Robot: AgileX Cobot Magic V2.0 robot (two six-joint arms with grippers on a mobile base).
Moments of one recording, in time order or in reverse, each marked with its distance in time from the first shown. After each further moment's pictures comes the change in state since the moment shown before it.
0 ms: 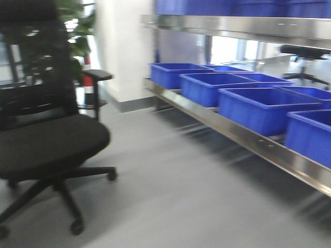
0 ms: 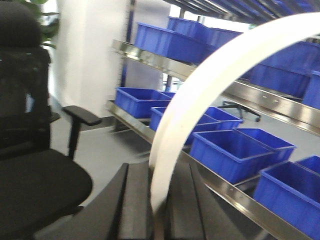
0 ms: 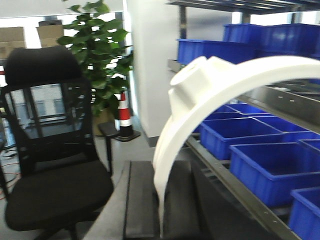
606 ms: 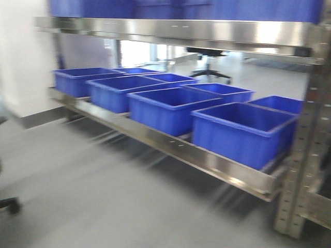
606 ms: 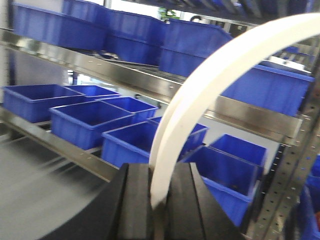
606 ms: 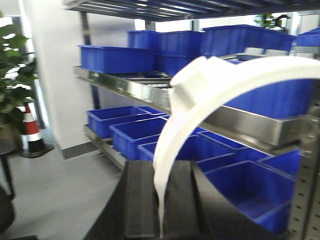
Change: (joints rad) left arm 0.000 0.000 0.000 0.000 0.000 0.000; right arm 0.000 0.000 0.000 0.000 0.000 0.000
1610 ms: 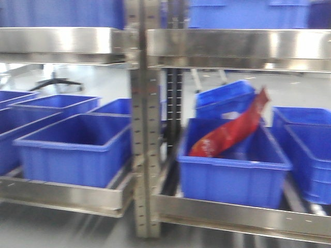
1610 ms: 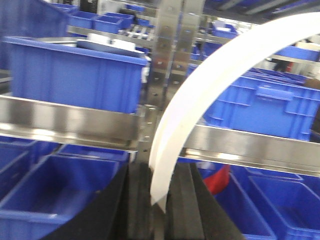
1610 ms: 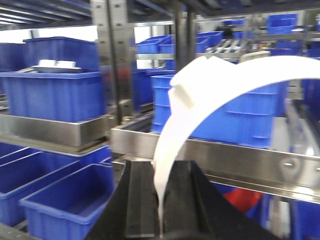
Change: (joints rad) left arm 0.000 0.000 0.000 0.000 0.000 0.000; right arm 0.000 0.000 0.000 0.000 0.000 0.000
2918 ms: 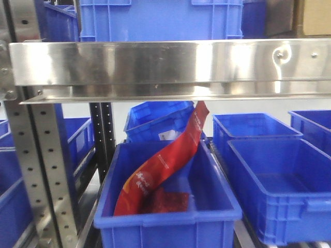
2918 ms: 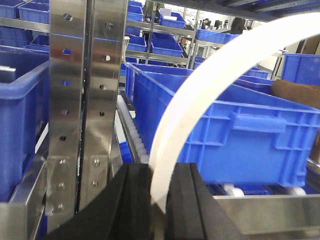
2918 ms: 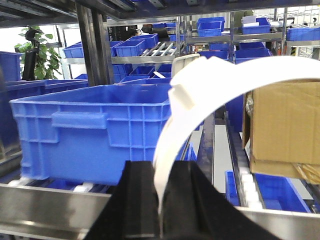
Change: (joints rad) left arm 0.000 0.000 0.000 0.000 0.000 0.000; right arm 0.000 0.000 0.000 0.000 0.000 0.000
